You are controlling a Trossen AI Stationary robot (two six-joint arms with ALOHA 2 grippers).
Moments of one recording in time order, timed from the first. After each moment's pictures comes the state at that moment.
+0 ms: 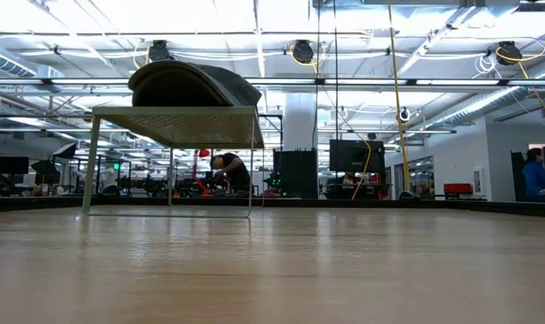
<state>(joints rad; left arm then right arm) -0.37 1.04 1.24 0.02 -0.69 0.10 0.25 0.98 0.63 0.92 0.37 0.65</state>
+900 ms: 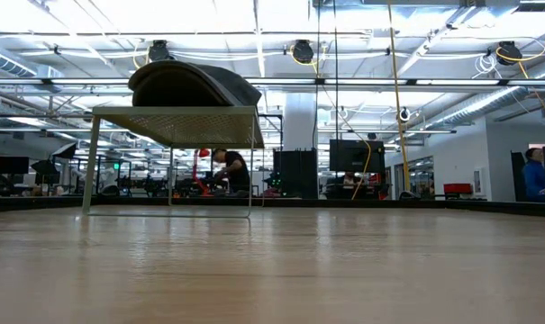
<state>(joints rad) -0.30 1.19 1.47 -0.15 -0.50 0.08 0.25 1.11 0.83 0.75 0.26 0.62</state>
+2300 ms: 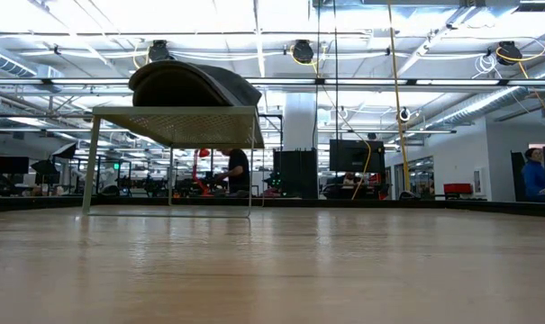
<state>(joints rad) -0.38 1.20 1.70 -0.31 -0.98 0.37 0.41 1.11 0.83 0.56 0.26 0.75</state>
